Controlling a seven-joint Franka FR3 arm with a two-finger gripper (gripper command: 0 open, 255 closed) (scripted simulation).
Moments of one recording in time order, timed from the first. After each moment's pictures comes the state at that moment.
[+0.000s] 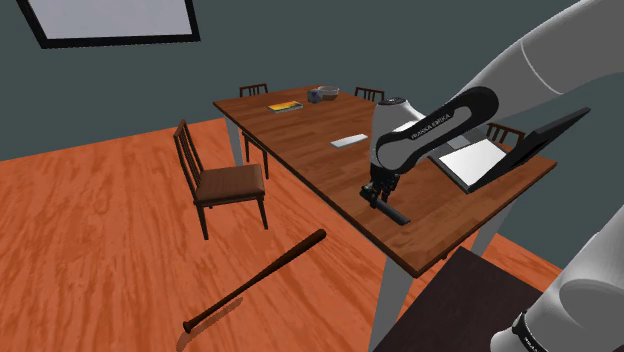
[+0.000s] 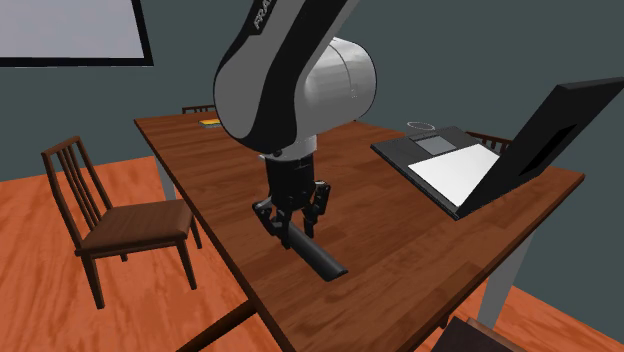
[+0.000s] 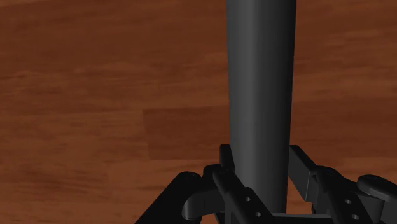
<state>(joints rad) -0.15 -0.02 0.06 -2.42 -0.12 2.40 0.19</state>
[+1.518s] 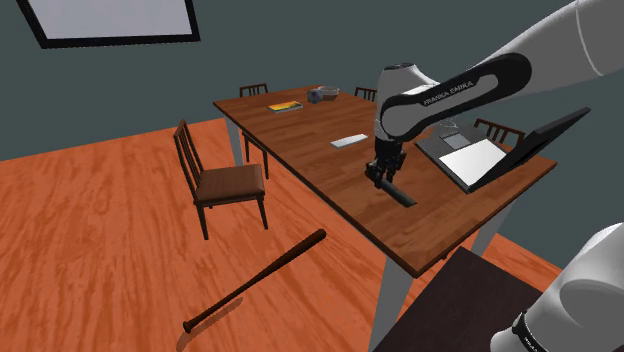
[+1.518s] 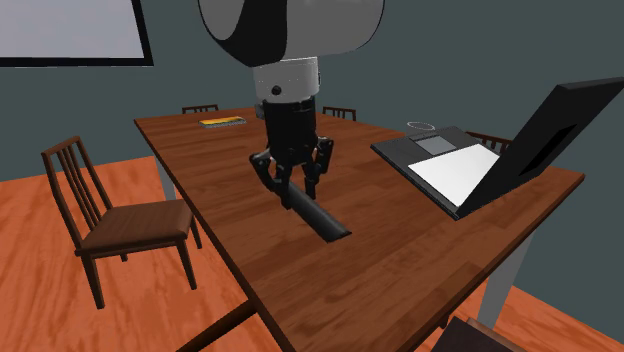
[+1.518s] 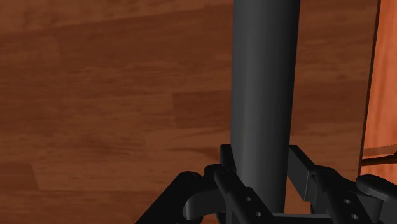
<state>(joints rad) -0.15 -0.15 0.06 -2.33 -0.09 2.18 0.15</state>
